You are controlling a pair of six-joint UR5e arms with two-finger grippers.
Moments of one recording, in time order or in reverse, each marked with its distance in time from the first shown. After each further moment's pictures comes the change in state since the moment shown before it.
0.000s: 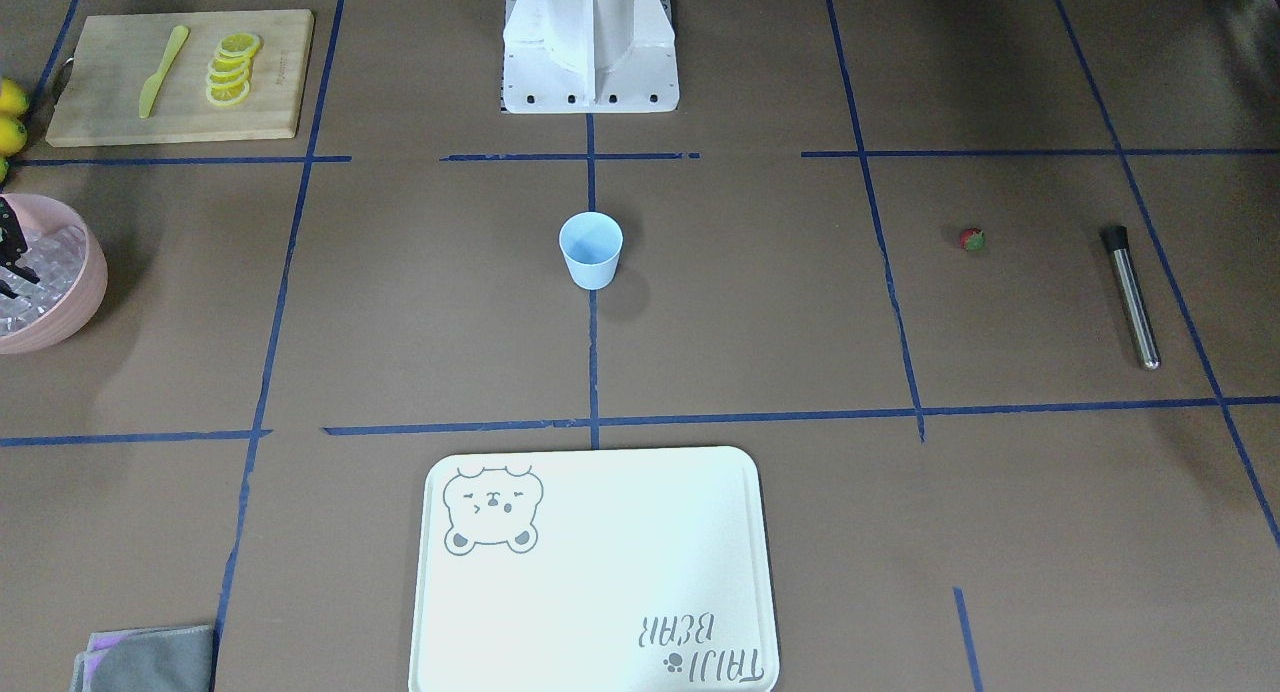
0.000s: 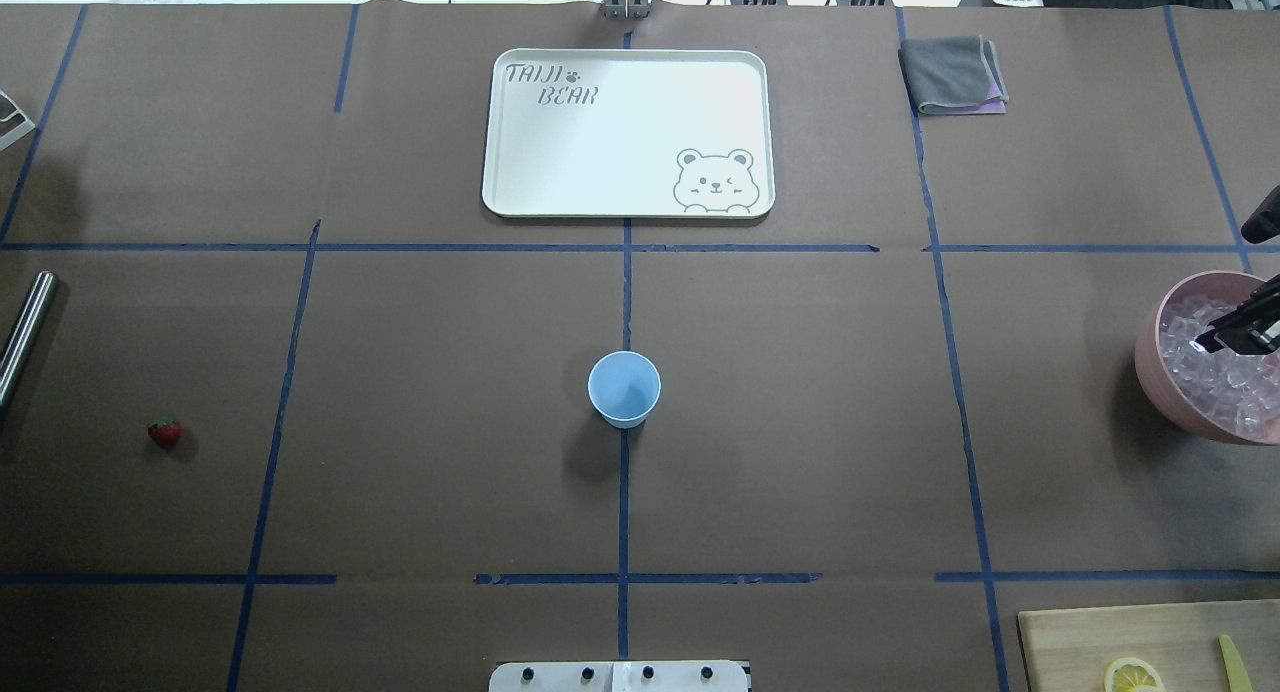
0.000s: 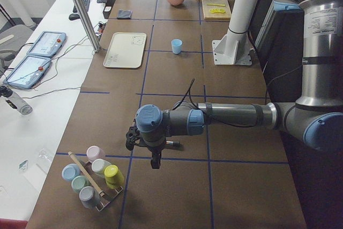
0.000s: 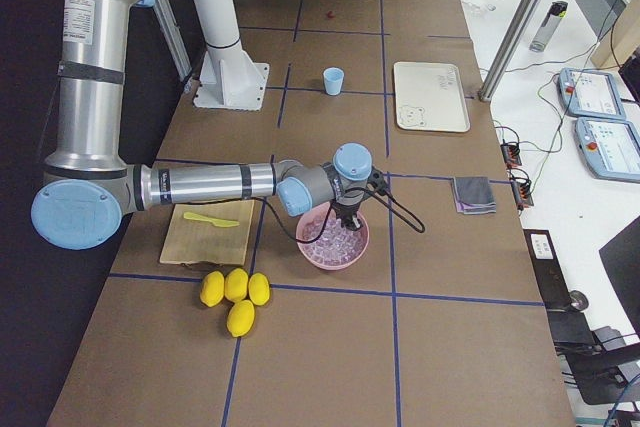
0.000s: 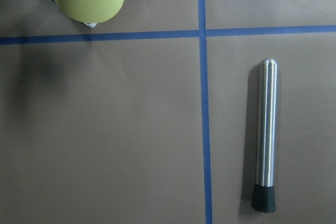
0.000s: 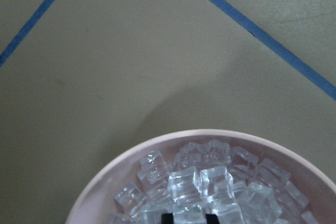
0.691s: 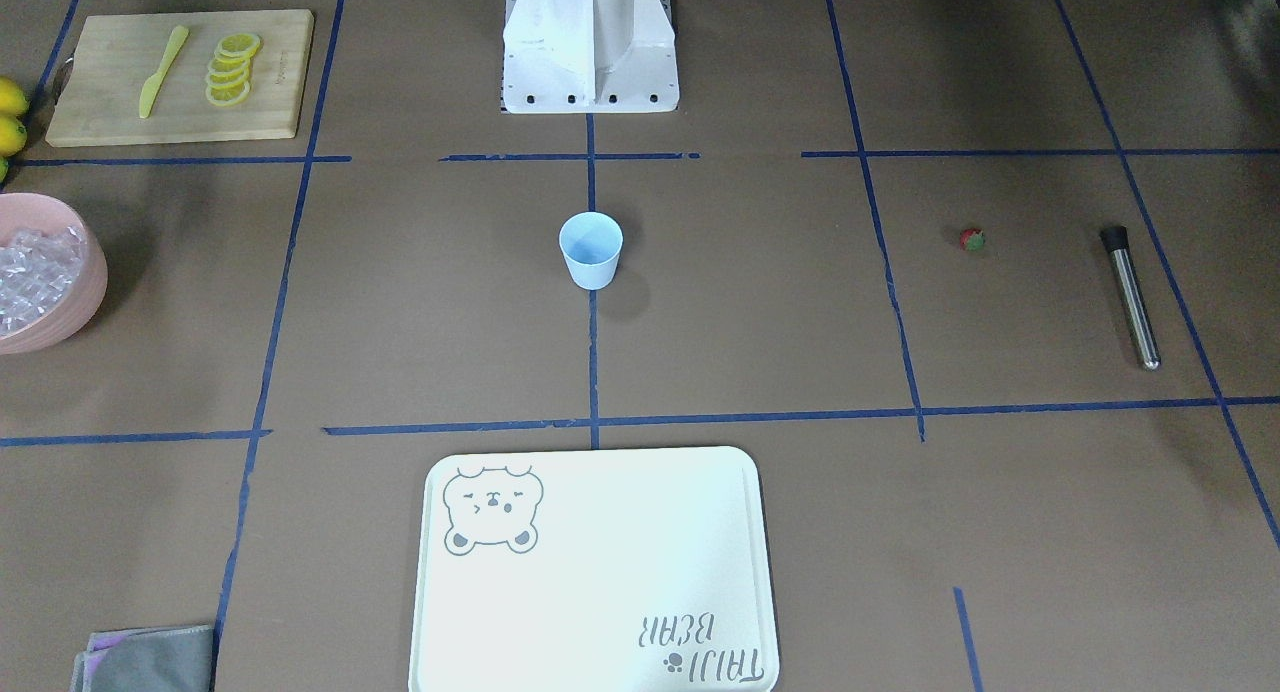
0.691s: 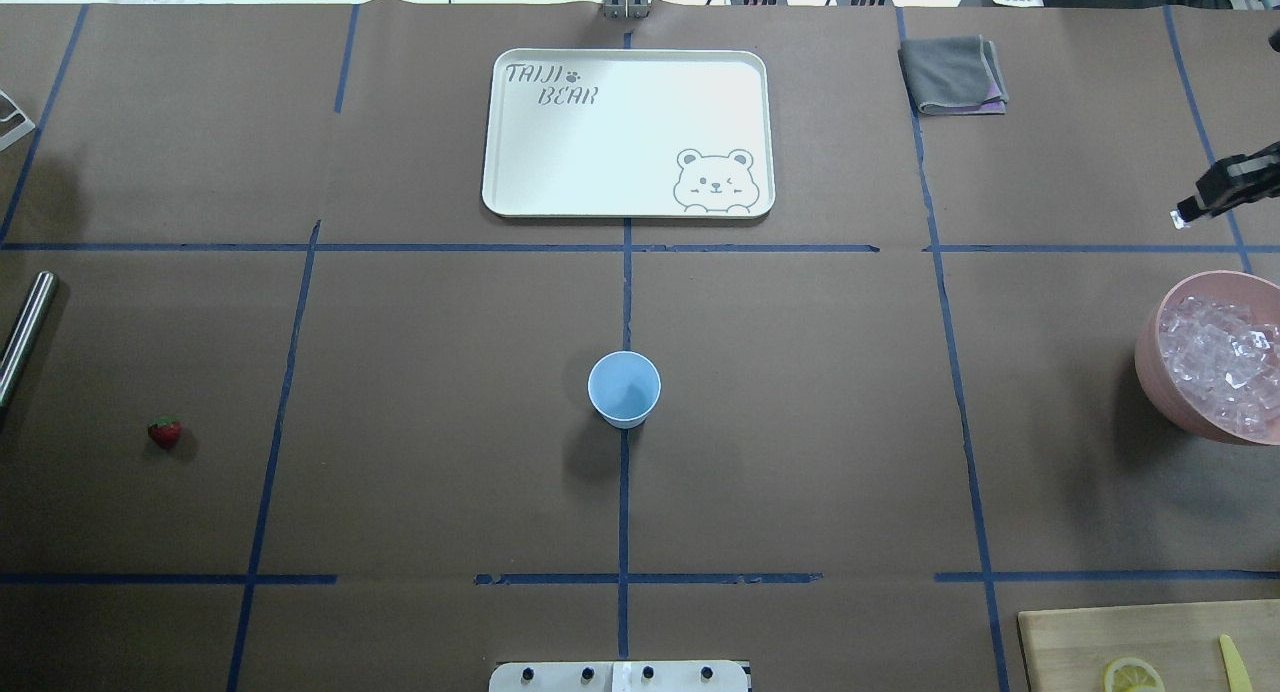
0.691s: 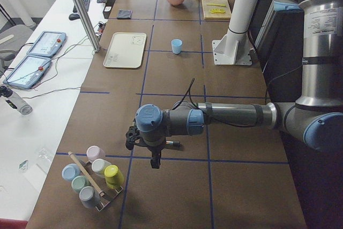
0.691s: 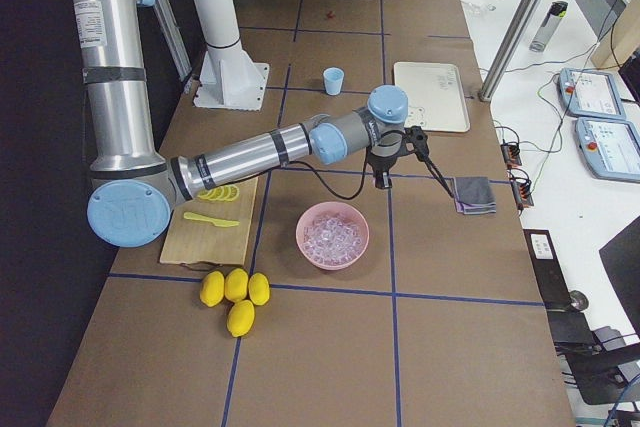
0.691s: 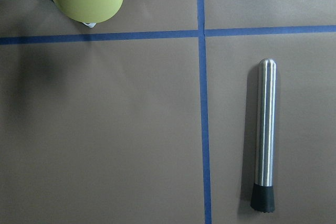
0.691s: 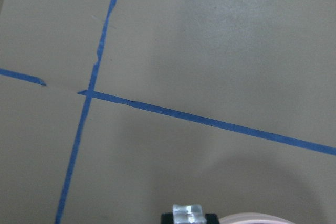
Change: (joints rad) left arm 0.000 -0.001 -0.001 0.000 0.000 0.000; right arm 0.015 0.207 0.114 -0.224 -0.040 0.406
